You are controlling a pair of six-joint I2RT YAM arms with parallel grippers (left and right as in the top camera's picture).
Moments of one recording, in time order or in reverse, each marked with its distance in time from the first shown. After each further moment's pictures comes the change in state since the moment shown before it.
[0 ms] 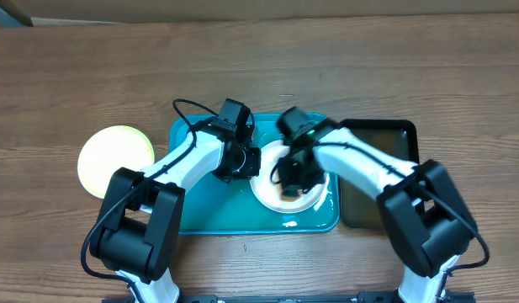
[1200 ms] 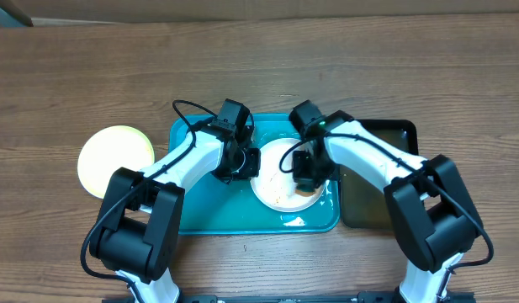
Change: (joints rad) left arm 0.000 0.000 -0.002 -0.009 0.011 0.000; right arm -0.072 0.005 0.013 -0.070 0.076 0.055
